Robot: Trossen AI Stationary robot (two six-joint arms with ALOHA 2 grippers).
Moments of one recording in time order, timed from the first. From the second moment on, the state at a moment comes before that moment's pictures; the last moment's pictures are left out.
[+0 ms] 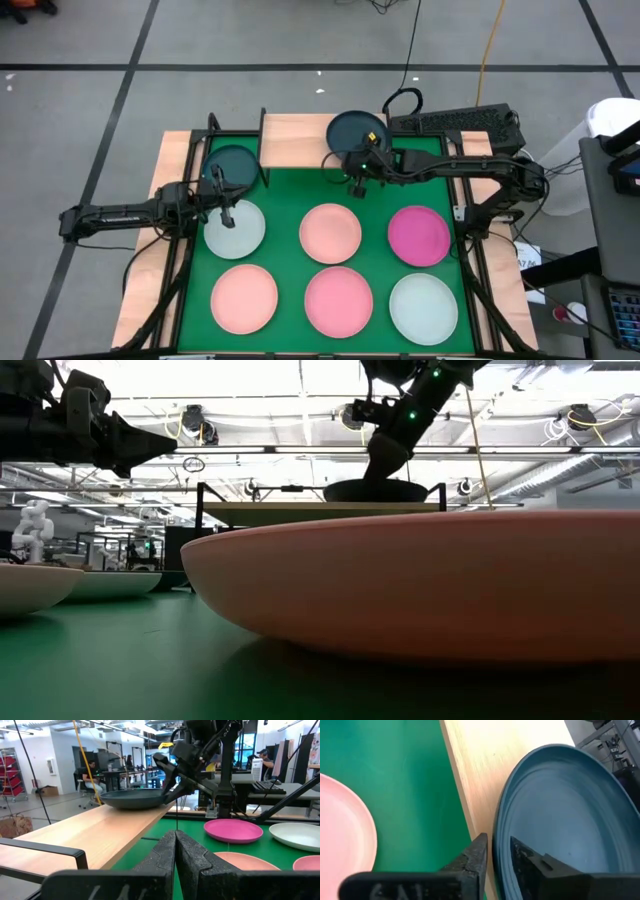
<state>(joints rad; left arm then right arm) 0.16 0.22 0.01 0.33 -0.11 0.07 -0.23 1.53 1.16 -0.45 0.39 -0.22</state>
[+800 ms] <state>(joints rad) 0.16 0.22 0.01 0.33 -0.11 0.07 0.06 1.22 1.06 -0.24 0.31 -0.21</state>
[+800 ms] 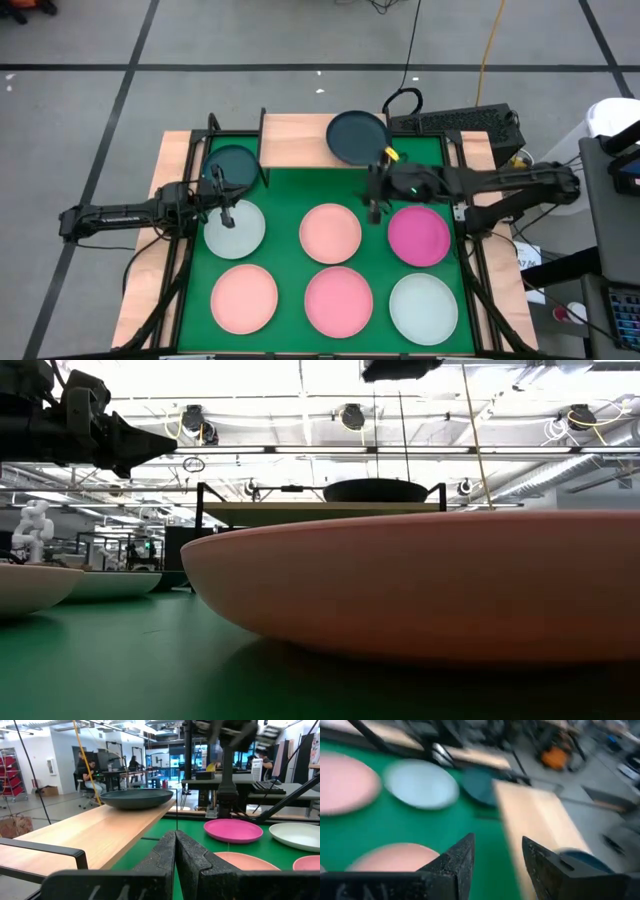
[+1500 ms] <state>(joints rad) 0.16 0.22 0.01 0.33 -0.11 0.07 0.31 0.90 0.47 0.48 0.32 -0.30</state>
